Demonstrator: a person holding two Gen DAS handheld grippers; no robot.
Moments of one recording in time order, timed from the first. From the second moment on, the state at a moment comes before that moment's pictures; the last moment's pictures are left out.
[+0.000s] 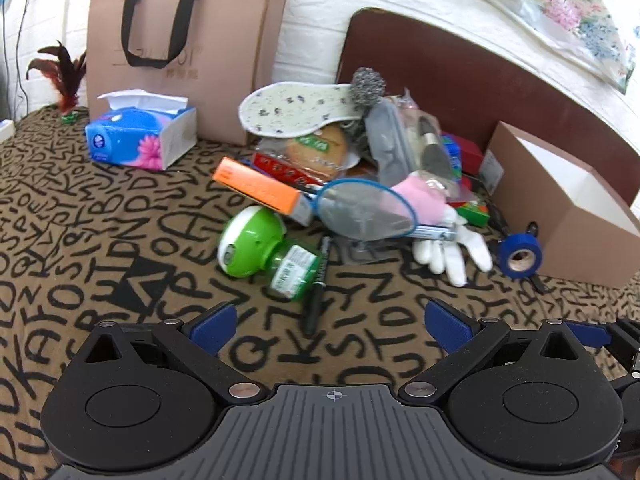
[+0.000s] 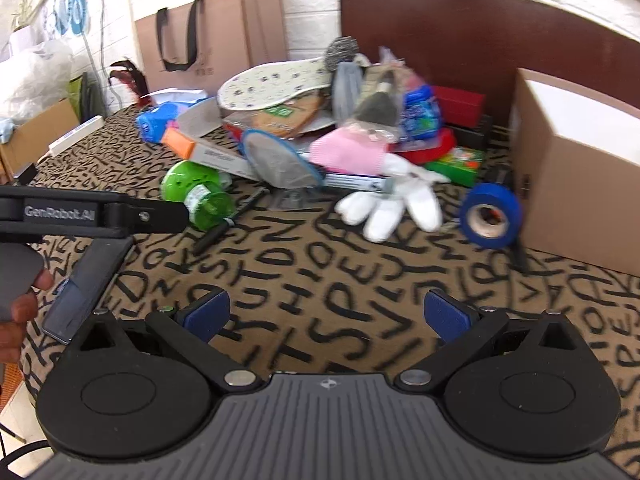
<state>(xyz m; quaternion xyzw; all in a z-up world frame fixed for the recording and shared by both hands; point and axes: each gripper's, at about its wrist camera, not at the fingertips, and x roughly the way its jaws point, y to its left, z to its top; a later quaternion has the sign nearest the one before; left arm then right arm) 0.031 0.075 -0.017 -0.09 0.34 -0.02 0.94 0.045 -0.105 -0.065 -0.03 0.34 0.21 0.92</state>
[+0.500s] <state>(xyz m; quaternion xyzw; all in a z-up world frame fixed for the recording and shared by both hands) 0.066 0.119 -0.019 -0.10 0.34 -0.03 0.93 0.075 -0.044 -0.066 -0.05 0.32 0.29 0.90</state>
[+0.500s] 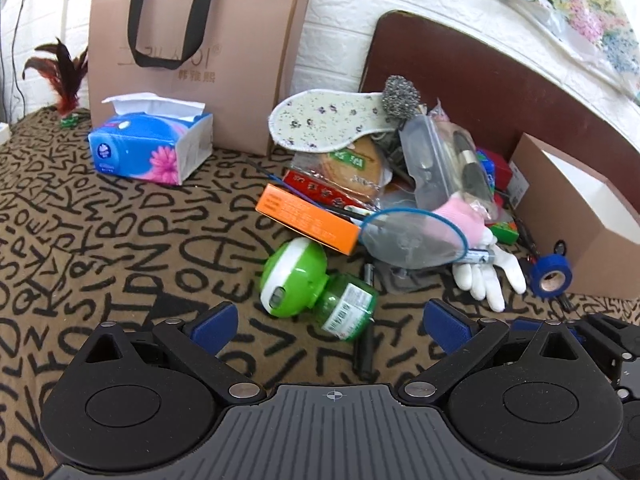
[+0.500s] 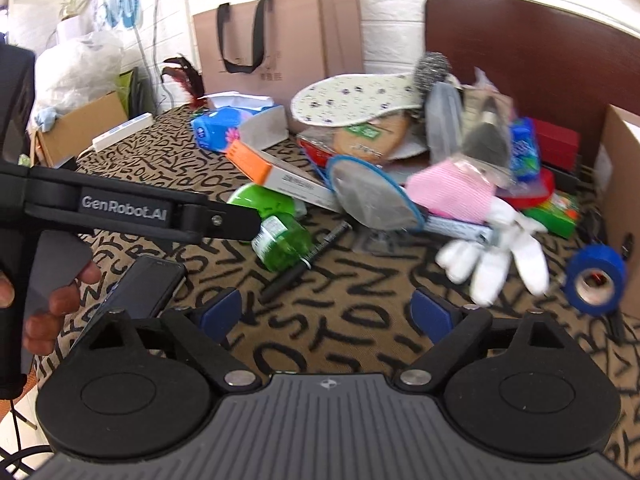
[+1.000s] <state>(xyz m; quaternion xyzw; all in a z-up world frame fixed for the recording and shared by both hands) 0.110 0.148 -0.038 -0.14 0.36 -0.05 0.92 0.108 0.013 -0.078 -0.10 0.30 0.34 0.89</state>
